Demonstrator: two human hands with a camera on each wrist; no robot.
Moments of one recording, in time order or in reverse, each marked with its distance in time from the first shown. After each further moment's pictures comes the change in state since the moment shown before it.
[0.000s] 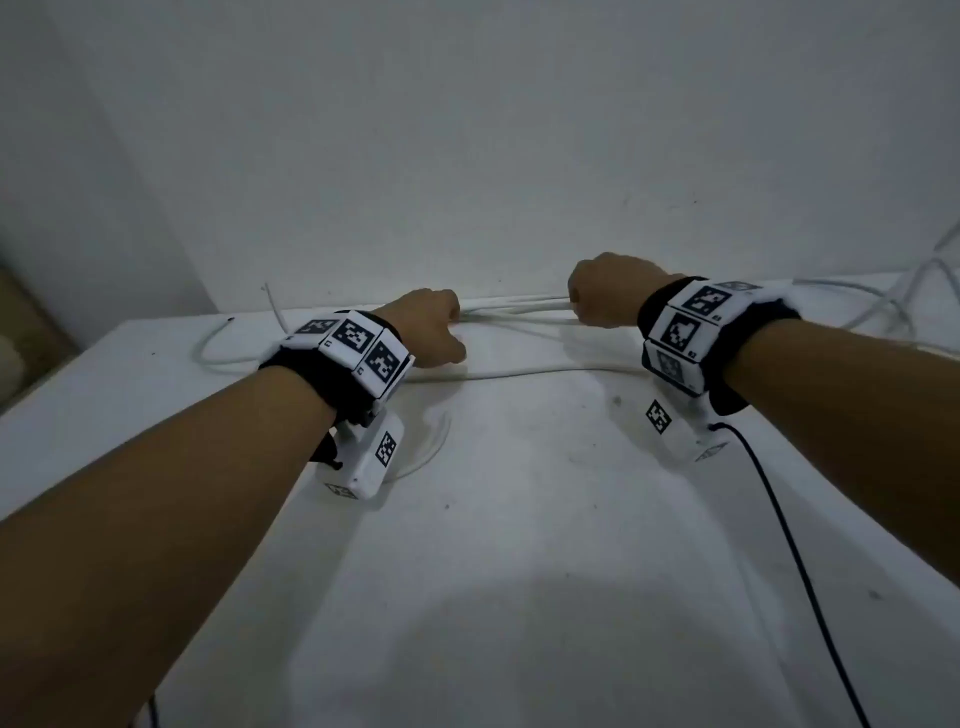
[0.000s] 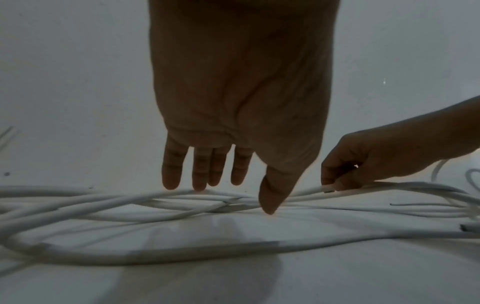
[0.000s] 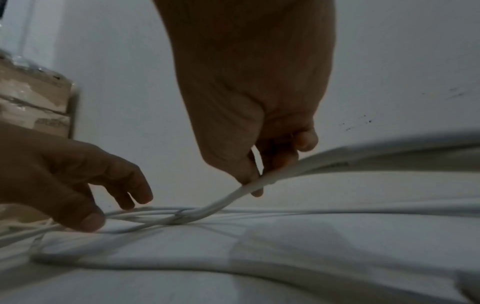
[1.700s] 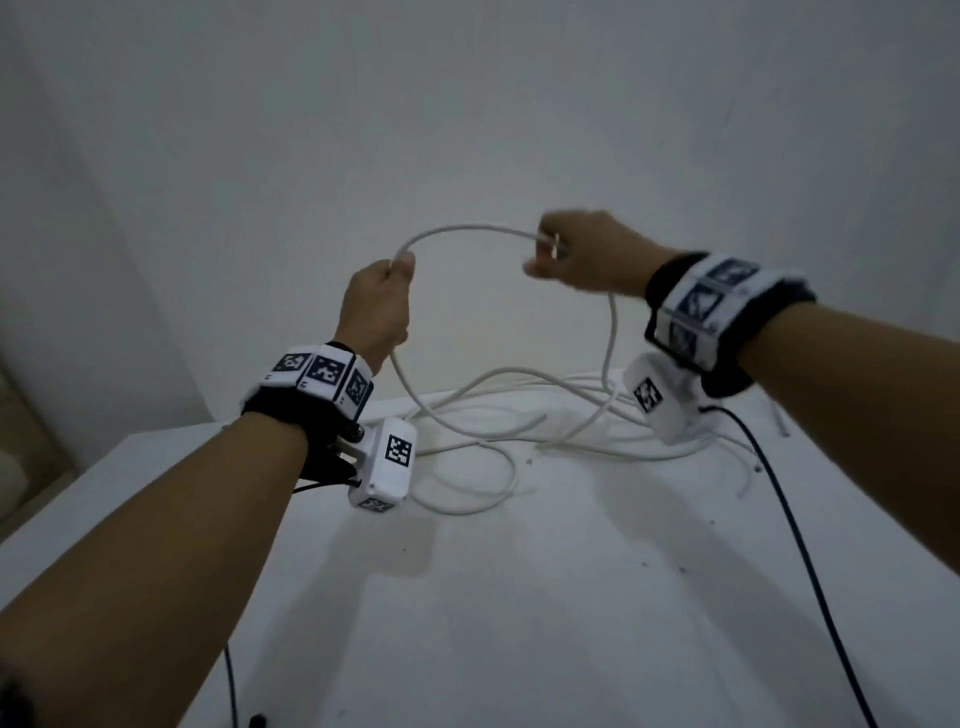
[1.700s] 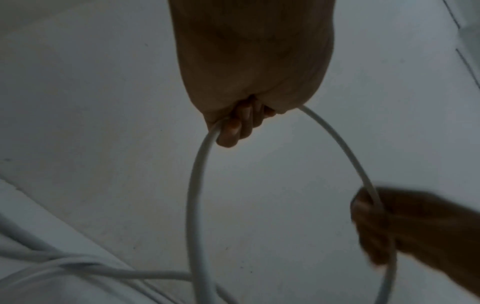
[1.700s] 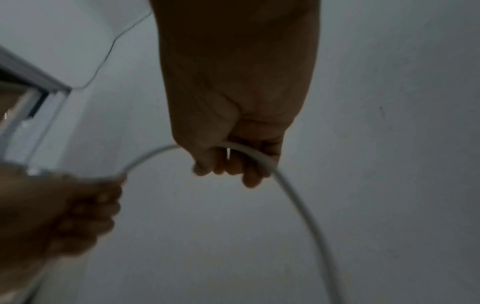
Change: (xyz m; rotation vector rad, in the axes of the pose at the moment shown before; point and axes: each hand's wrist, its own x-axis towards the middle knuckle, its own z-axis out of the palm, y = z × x) left_hand -0.060 0.071 -0.105 -1.080 0.630 0.088; right_hand -0.121 0.049 -0.156 0.299 0.444 -0.058
